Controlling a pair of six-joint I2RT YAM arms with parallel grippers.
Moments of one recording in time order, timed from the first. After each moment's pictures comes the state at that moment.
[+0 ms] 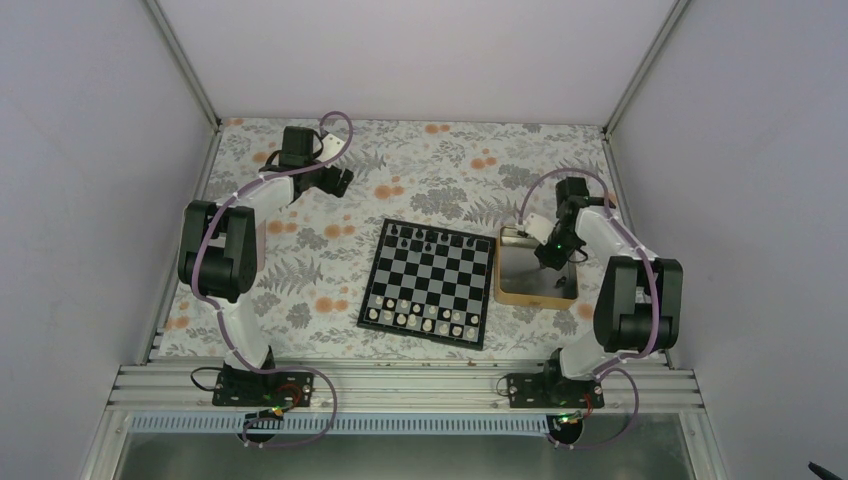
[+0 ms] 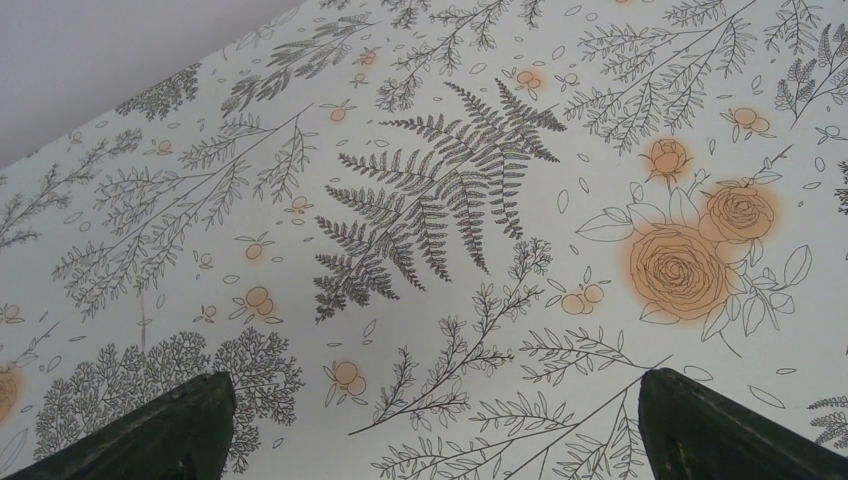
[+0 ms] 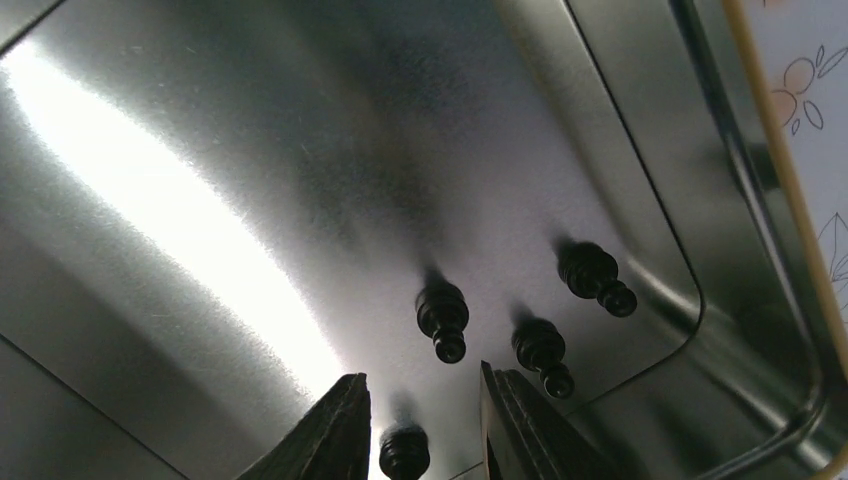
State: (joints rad) left arm -0.16 1.89 1.30 -0.14 0.19 0.33; right arm -0.03 1.56 1.01 -0.87 -0.01 -0.93
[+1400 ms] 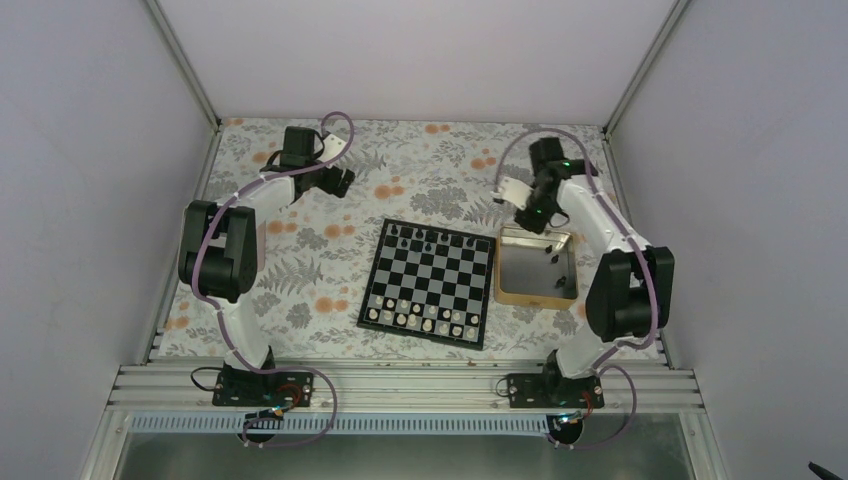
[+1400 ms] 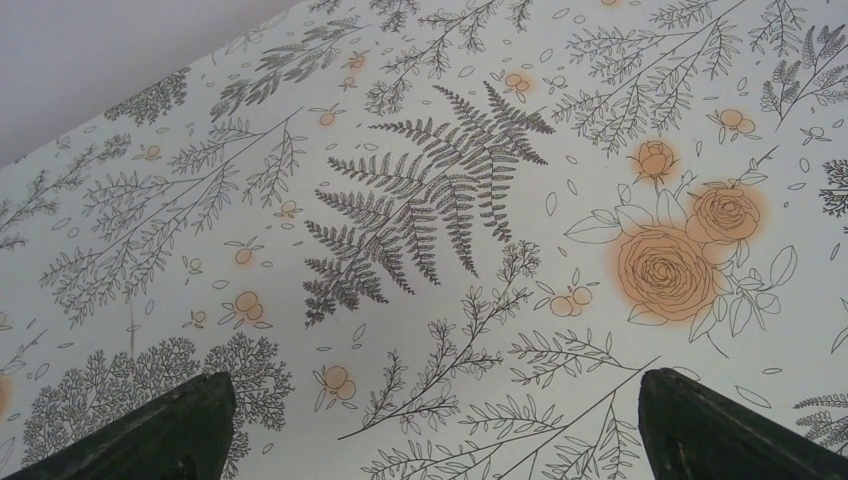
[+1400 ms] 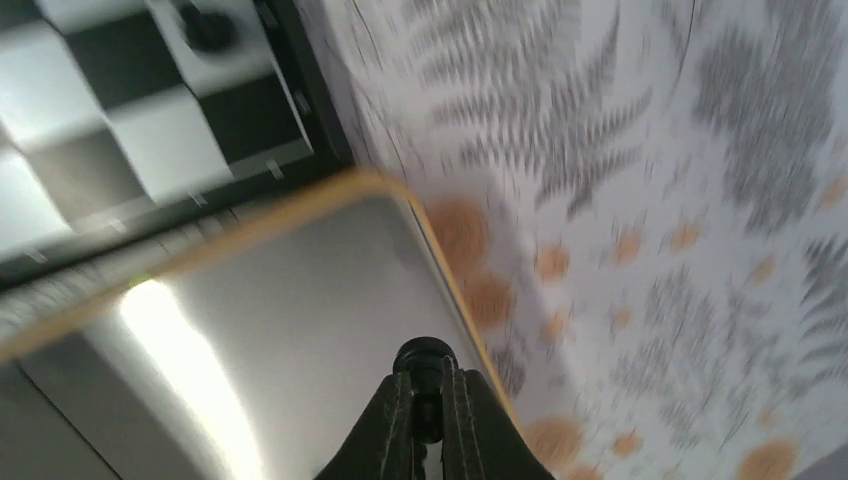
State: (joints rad) left arm -0.16 1.89 1.30 -0.14 0.20 0.33; right arm 0.11 1.64 1.32 -0.99 -0.02 -0.93
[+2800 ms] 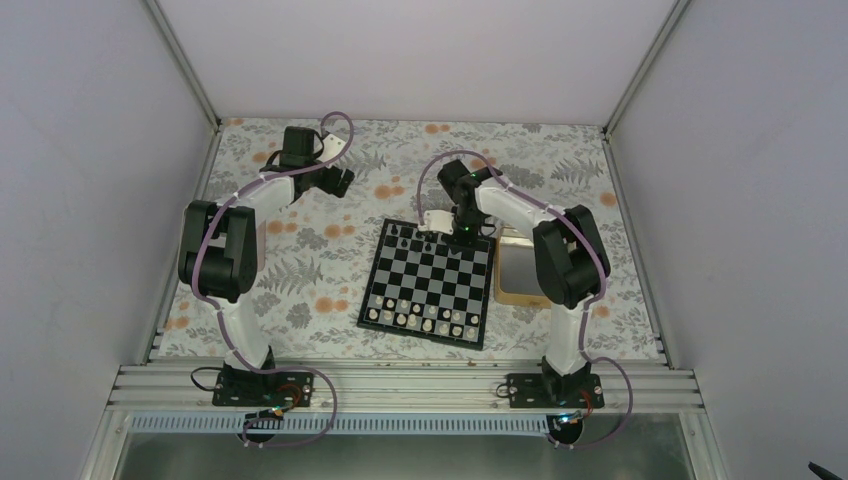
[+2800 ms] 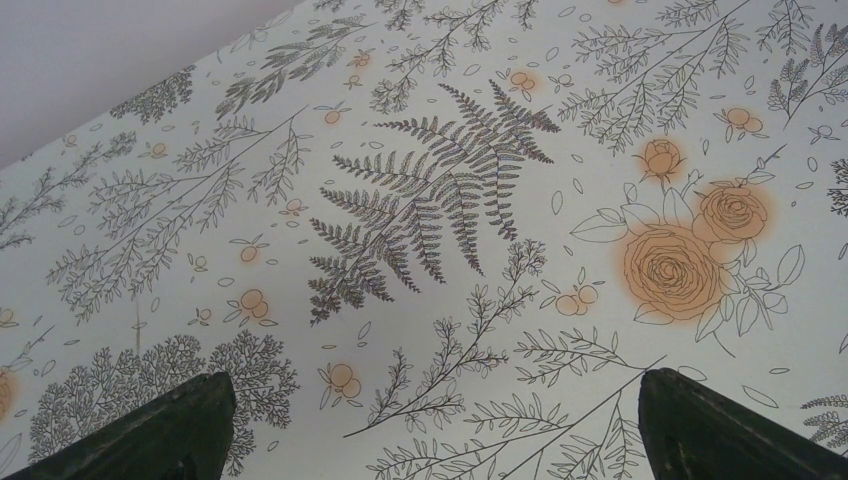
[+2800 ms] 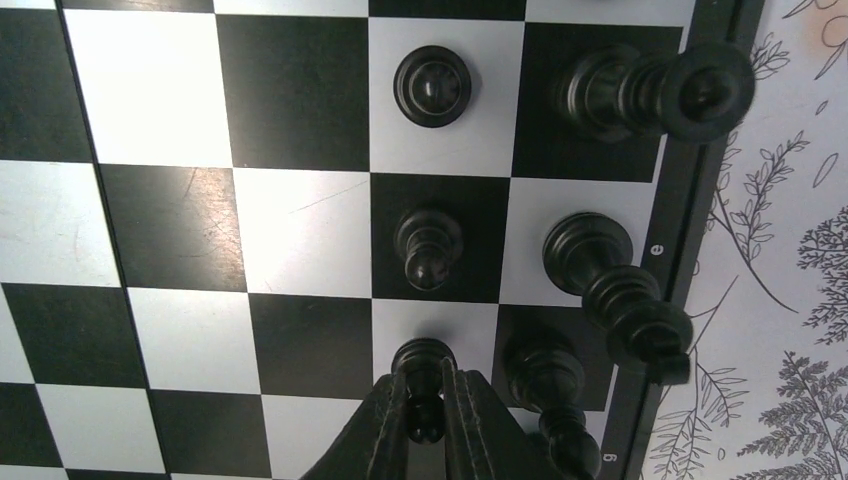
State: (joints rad) left arm -0.16 1.89 1.30 -0.14 0.19 0.33; right arm 0.53 1.97 1.48 -1.01 -0.10 -0.90
